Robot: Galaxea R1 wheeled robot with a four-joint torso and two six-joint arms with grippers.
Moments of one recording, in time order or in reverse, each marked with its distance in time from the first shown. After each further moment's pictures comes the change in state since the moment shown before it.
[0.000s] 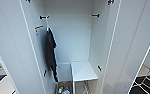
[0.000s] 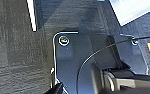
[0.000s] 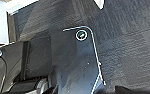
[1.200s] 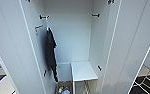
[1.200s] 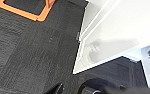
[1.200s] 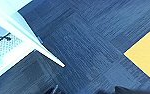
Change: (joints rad) left arm -0.165 -0.245 -0.134 -0.058 -0.173 -0.475; right arm 0.258 -0.329 0.131 0.387 -0.020 0.031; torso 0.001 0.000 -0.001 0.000
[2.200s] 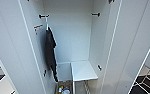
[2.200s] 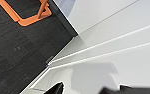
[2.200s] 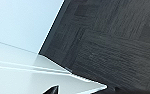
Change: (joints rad) left arm -0.296 0.073 -0.031 0.000 0.031 -0.533; right arm 0.213 -0.089 0.188 0.162 0.026 0.293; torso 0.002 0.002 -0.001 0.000
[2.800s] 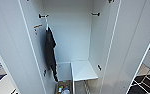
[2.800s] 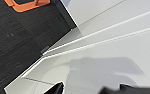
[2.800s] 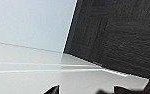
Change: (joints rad) left arm -0.040 0.063 0.065 0.029 0.108 -0.050; right arm 0.132 0.010 0.146 0.003 0.021 0.142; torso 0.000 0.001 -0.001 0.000
